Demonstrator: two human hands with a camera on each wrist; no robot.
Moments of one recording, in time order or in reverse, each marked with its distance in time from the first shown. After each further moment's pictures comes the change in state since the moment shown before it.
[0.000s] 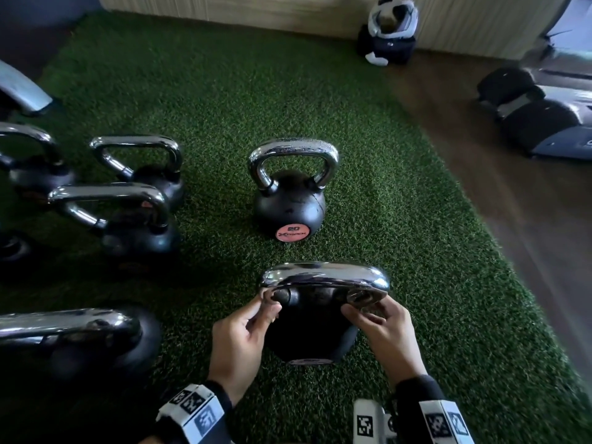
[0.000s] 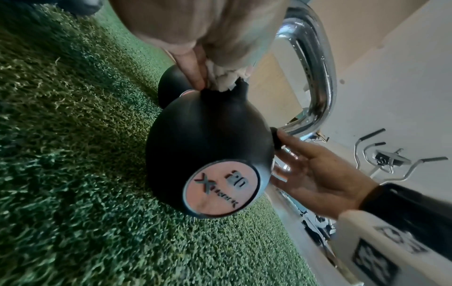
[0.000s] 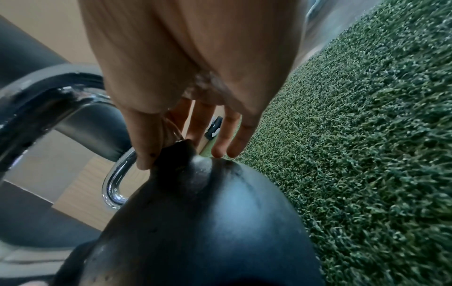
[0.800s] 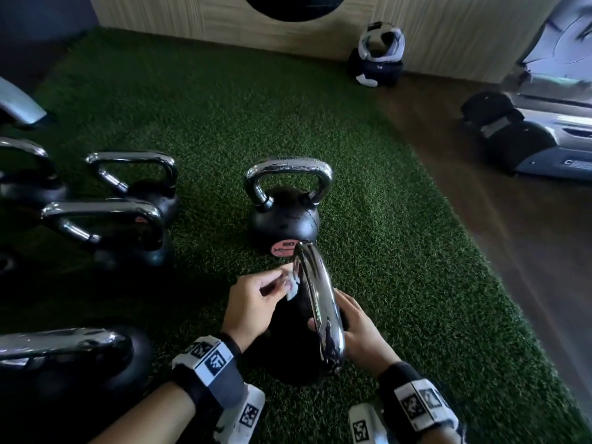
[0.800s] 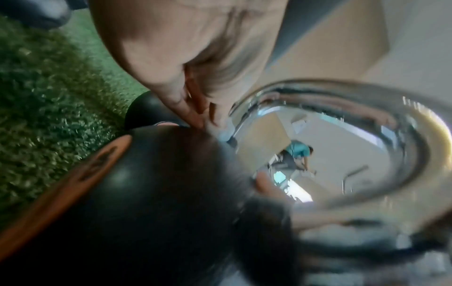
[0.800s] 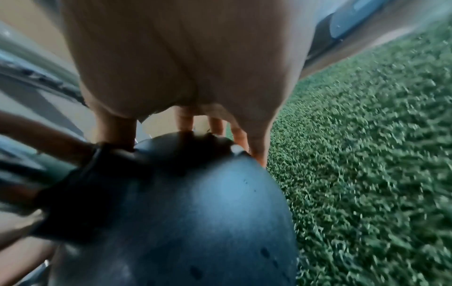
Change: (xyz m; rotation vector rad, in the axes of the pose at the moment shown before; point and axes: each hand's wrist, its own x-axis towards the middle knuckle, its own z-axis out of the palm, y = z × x) left_hand 0.084 0.009 0.022 -0.041 -0.133 0.024; right_hand 0.036 0.011 0.019 -0.385 -0.342 -0.023
